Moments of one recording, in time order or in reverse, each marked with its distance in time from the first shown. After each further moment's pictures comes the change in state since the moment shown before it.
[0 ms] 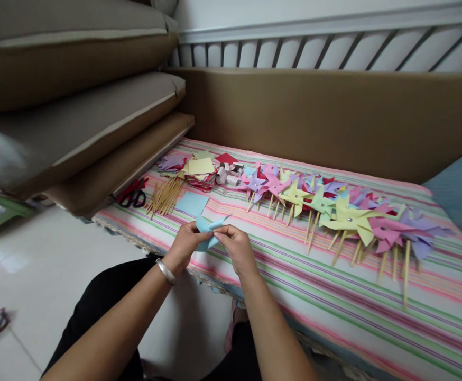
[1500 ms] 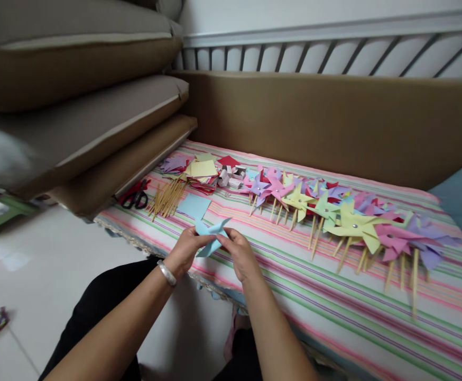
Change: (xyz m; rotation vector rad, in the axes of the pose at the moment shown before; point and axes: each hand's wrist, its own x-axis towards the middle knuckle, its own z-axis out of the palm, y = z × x) left_hand 0.002 -0.004 -0.003 -0.082 -0.027 -0.080; right_hand 0.000 -0.001 0.000 0.167 -0.040 0.158
